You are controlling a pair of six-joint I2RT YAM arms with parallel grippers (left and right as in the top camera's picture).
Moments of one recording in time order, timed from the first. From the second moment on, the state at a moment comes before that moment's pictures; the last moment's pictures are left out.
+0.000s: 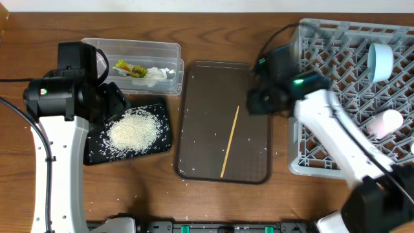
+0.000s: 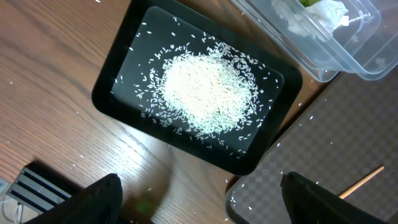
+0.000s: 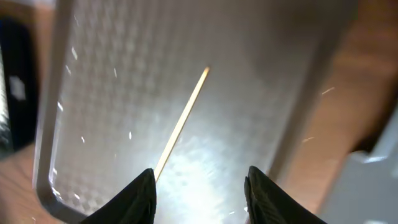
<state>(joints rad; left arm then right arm) 0.06 1.39 1.57 -1.46 -0.11 -0.59 0.45 1.70 1.35 -0.90 -0.13 0.30</state>
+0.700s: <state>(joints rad) 0.06 1.39 1.57 -1.47 -0.11 -0.59 0.68 2.01 1.33 -0.88 -0.09 0.57</state>
